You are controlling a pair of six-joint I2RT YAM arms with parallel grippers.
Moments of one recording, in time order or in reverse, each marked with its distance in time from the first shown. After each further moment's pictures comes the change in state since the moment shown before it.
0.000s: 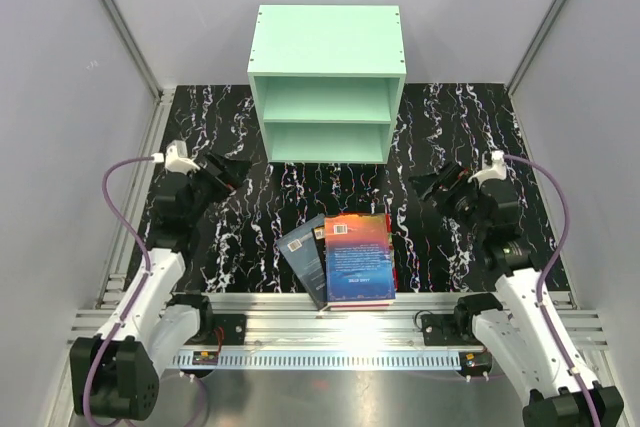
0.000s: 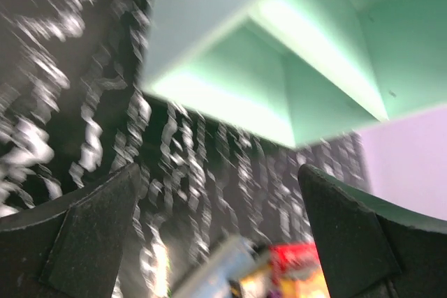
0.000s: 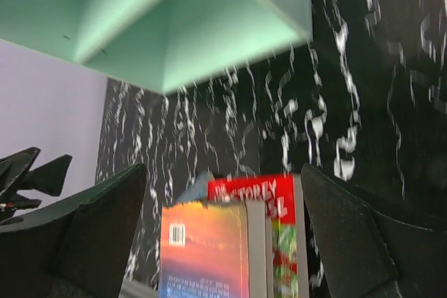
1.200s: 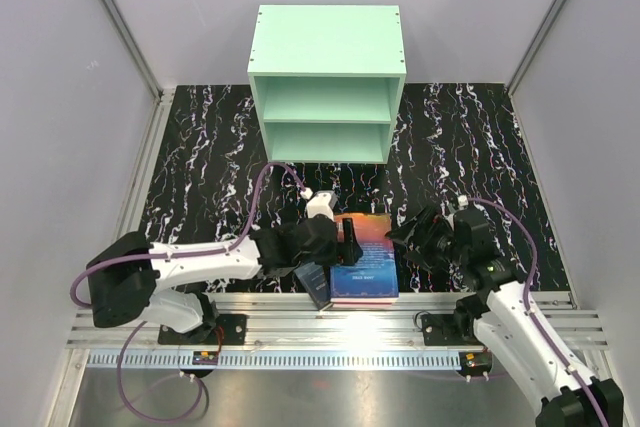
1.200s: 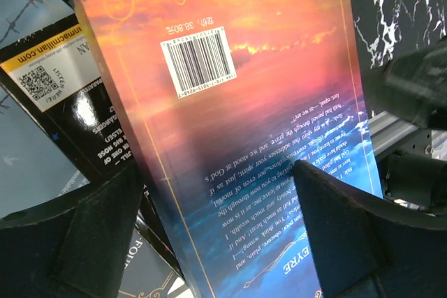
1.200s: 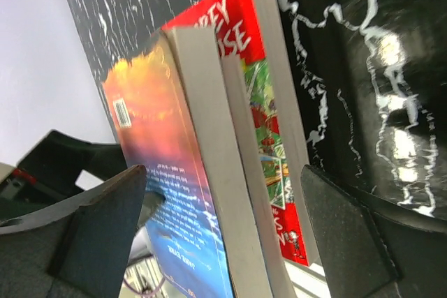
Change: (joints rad) left arm -1.092 0.493 0.262 -0.297 -0.431 -0.212; right arm 0.109 -0.053 -0.261 -0.217 -0.208 0.290
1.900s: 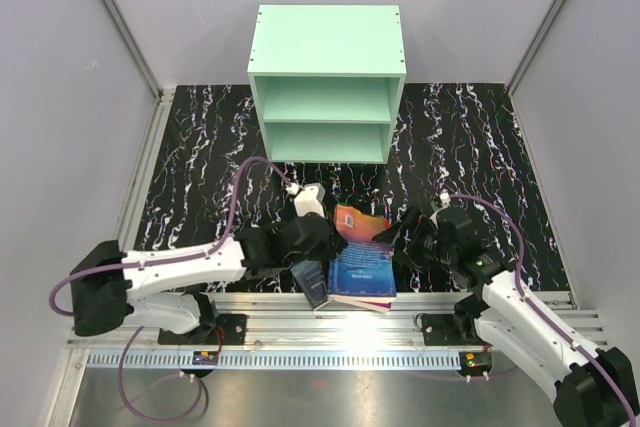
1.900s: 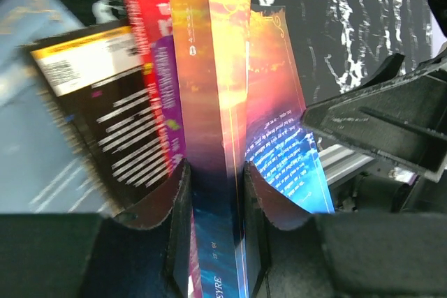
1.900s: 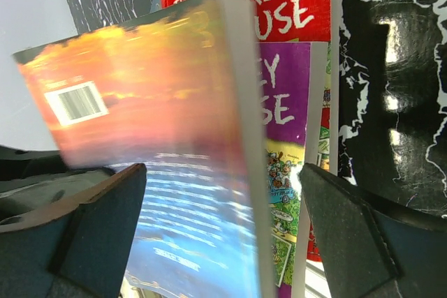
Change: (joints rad) left arm -0.013 -0.098 0.032 -0.083 -0.100 -0.067; right arm 0.174 0.108 0.003 0.120 0.056 0.037
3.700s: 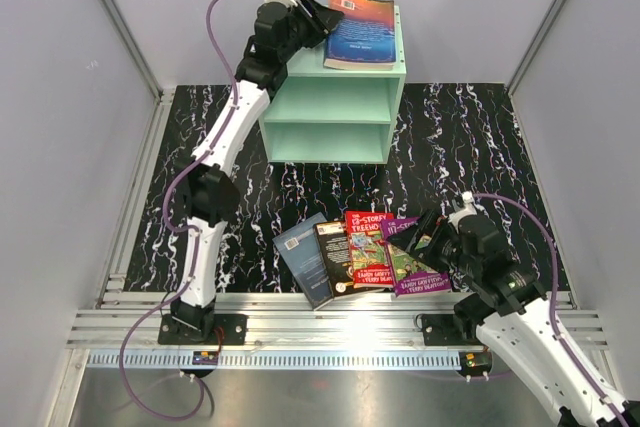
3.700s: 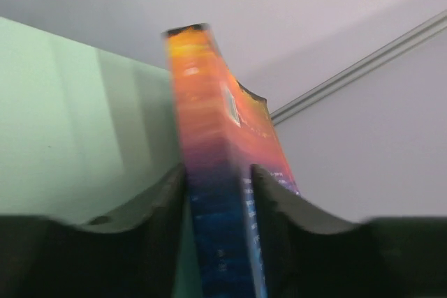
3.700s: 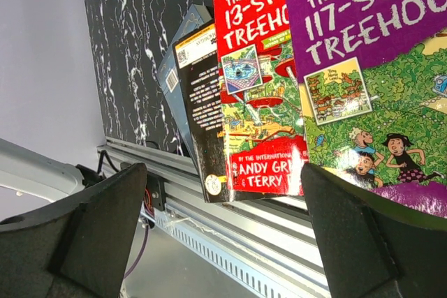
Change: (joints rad) left arm 0.772 1.011 1.686 0.086 0.493 0.141; right arm 0.036 -0.288 0.173 -0.372 0.136 -0.087
